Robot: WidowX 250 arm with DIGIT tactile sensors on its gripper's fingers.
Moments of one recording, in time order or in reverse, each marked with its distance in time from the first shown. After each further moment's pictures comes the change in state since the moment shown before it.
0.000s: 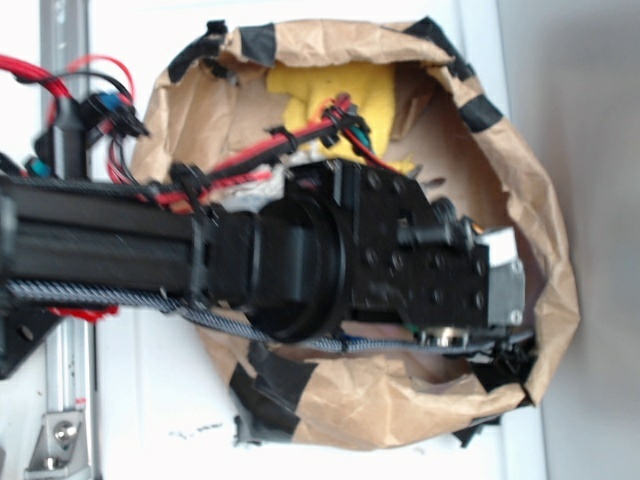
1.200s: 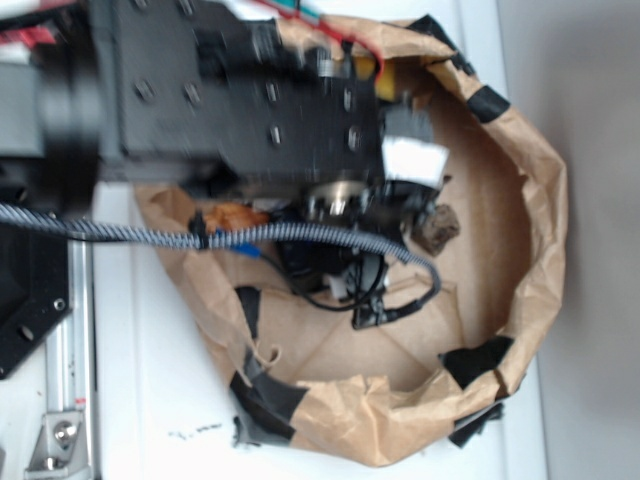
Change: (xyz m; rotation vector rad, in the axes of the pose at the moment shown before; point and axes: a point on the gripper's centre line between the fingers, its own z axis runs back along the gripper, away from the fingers) arm 0.026 0.077 0.090 0.024 0.075 -0.605
